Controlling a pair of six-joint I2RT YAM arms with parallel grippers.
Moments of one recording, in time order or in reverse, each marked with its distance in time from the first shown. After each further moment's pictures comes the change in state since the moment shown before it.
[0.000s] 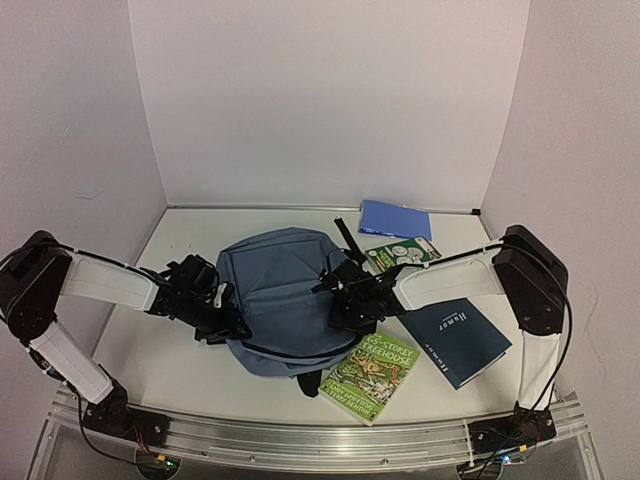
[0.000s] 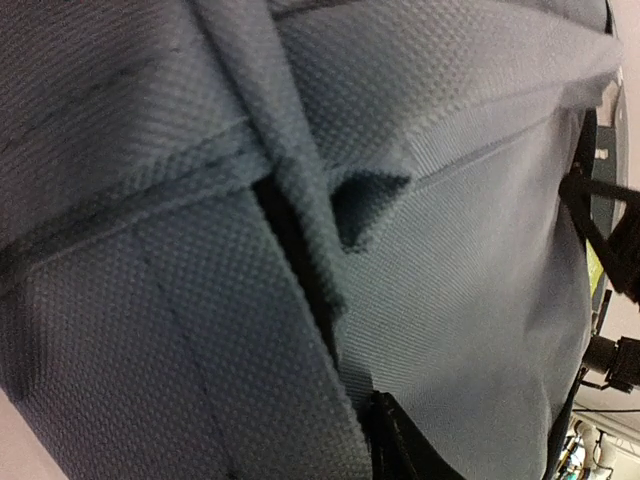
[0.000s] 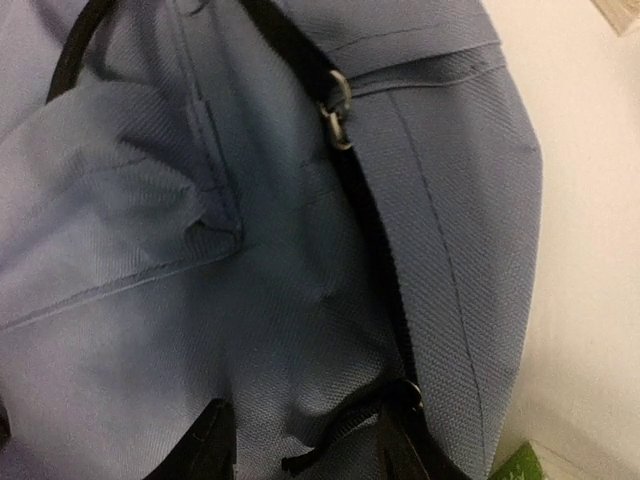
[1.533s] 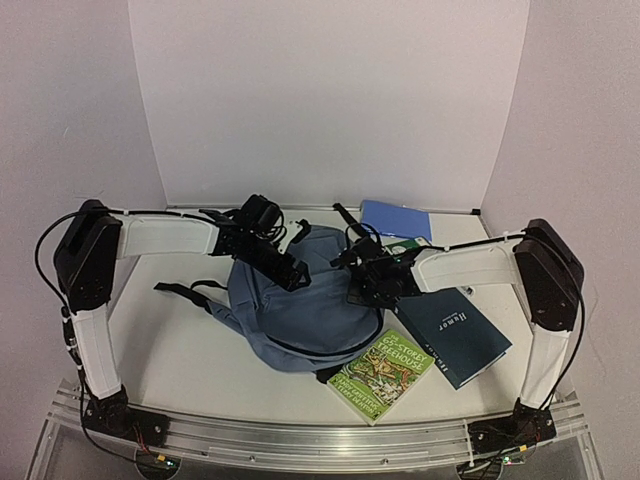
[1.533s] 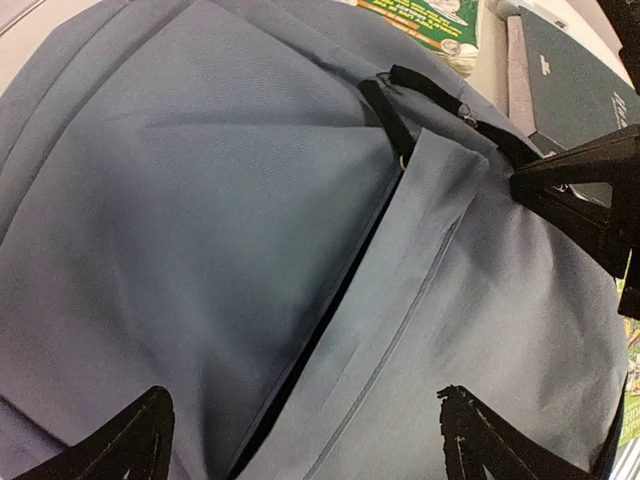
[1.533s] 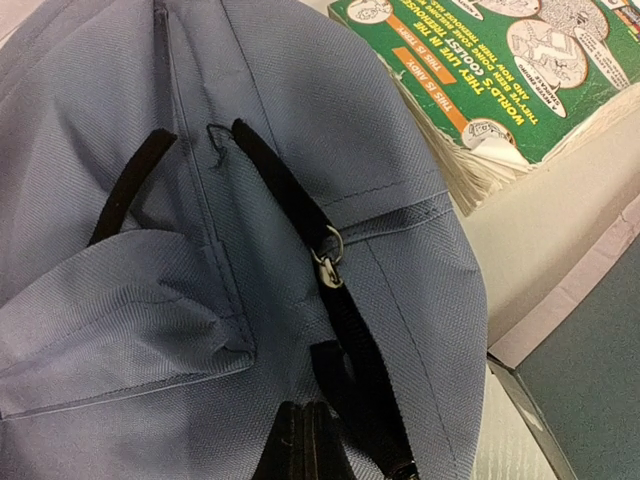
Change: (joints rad) left arm -0.127 0.362 0.730 -0.212 -0.201 0.668; right arm -0.097 -0.078 0.000 -0.026 0.157 -0.134
